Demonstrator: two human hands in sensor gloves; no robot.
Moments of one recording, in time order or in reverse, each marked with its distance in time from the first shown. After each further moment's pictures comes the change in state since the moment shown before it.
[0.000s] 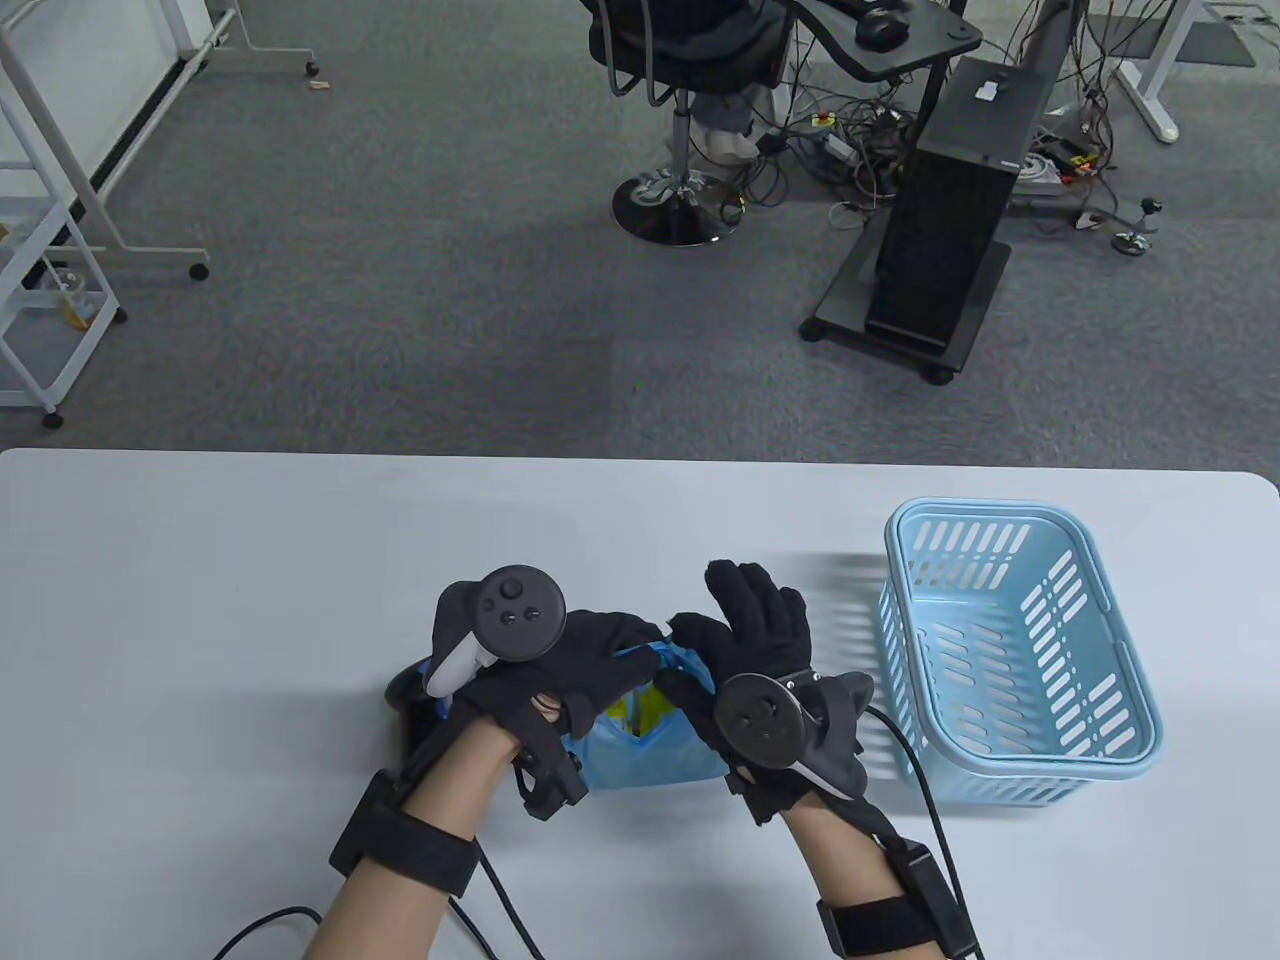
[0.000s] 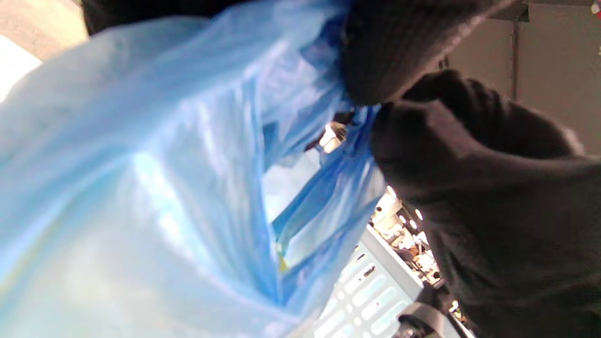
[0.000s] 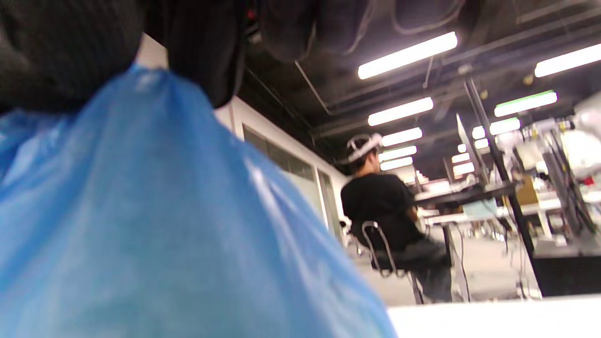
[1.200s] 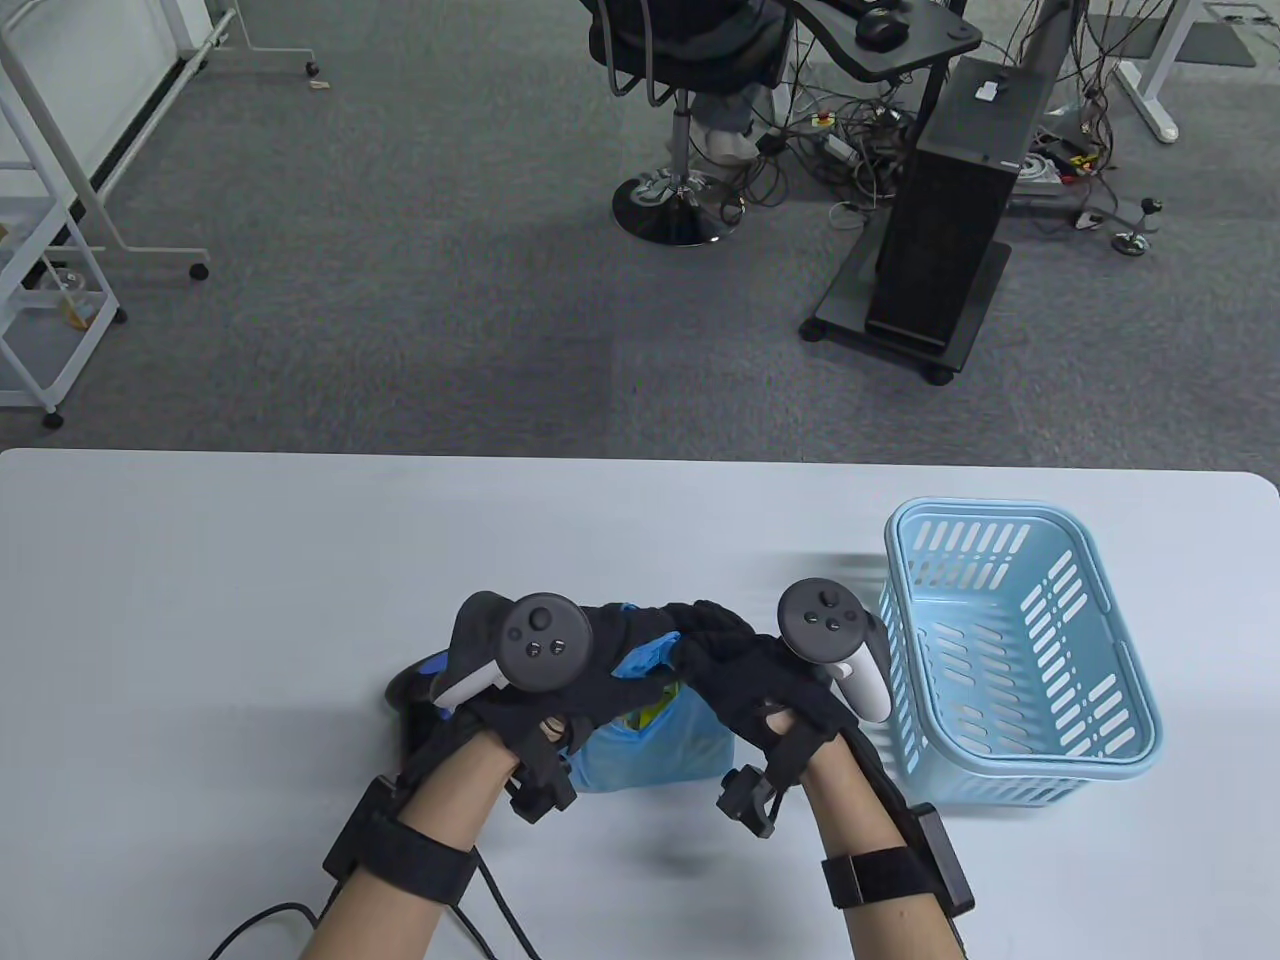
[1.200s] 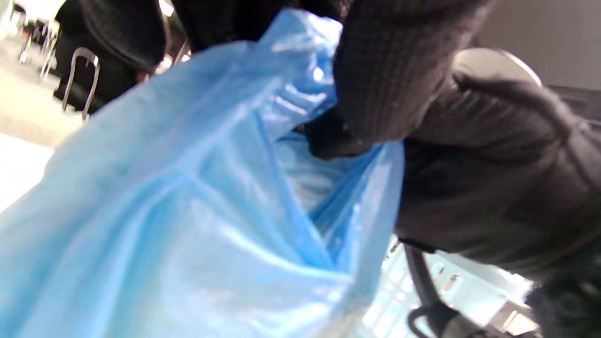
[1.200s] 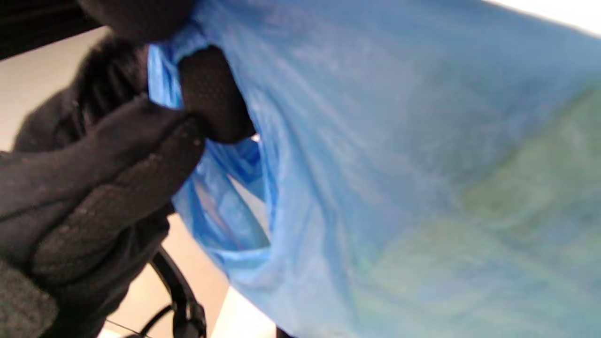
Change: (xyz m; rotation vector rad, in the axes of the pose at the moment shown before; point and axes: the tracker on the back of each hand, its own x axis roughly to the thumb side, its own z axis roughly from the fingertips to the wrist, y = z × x) left_hand 0.027 -0.005 0.009 0.069 -0.111 -0.356; right_hand -0.043 0.043 -0.022 0.594 0.206 -0.862
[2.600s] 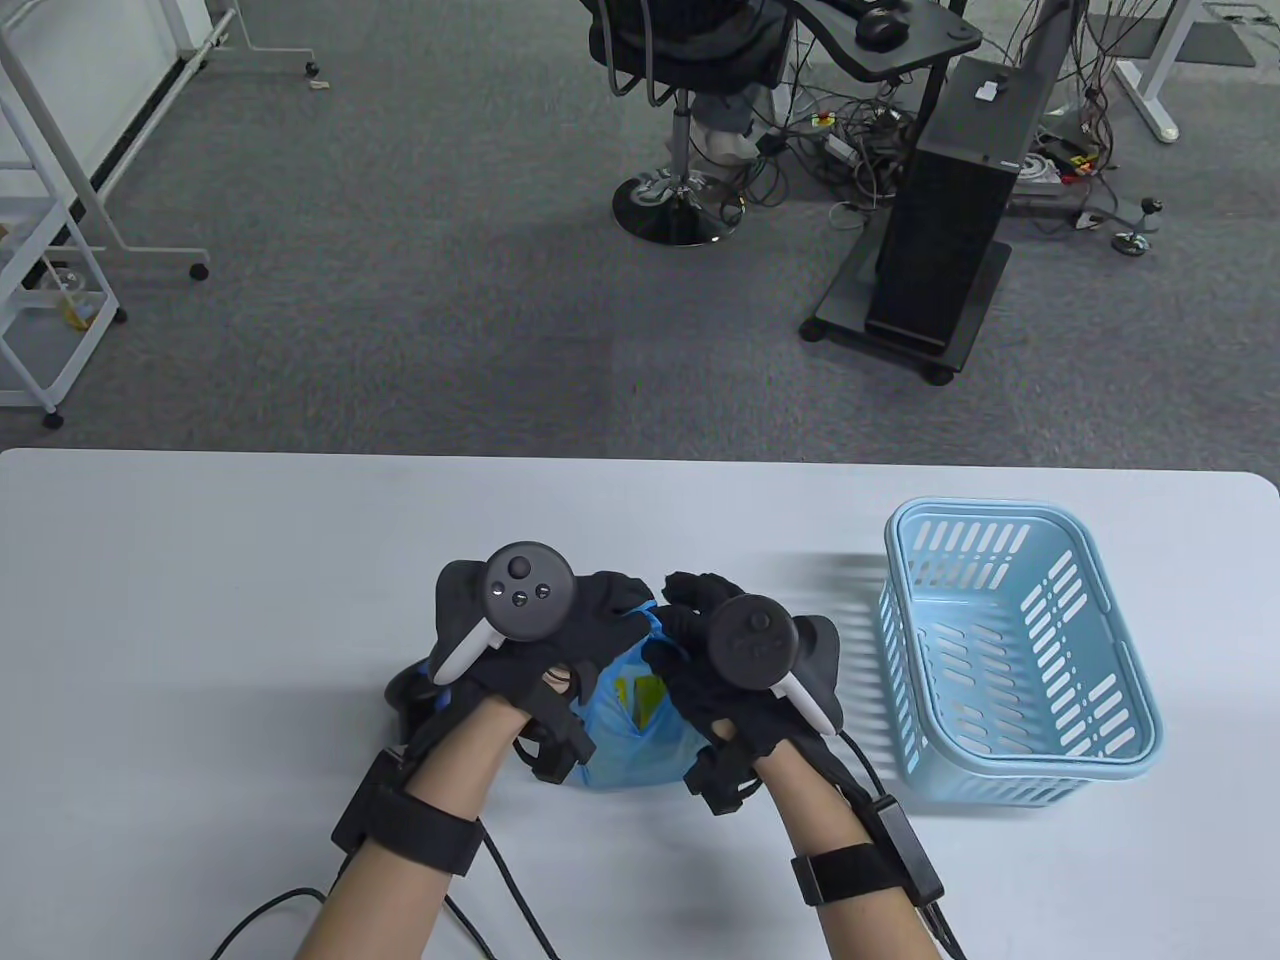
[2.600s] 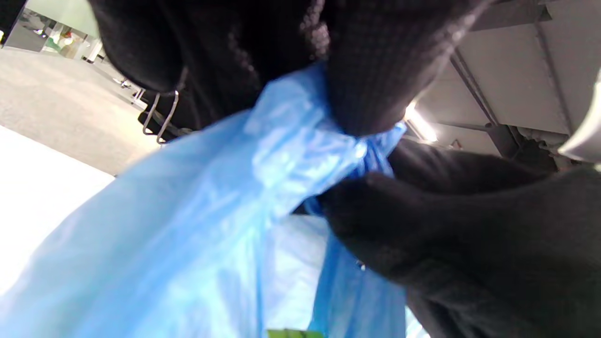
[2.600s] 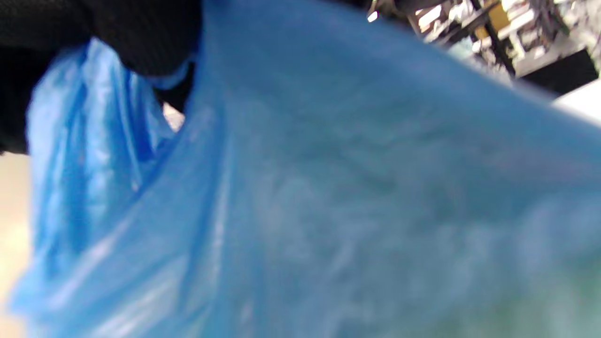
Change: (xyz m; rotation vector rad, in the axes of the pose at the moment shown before) left_hand -0.012 0.029 -0.013 0.083 0.239 0.111; right_hand 0.025 0.017 -0.009 -0.272 0.016 0.436
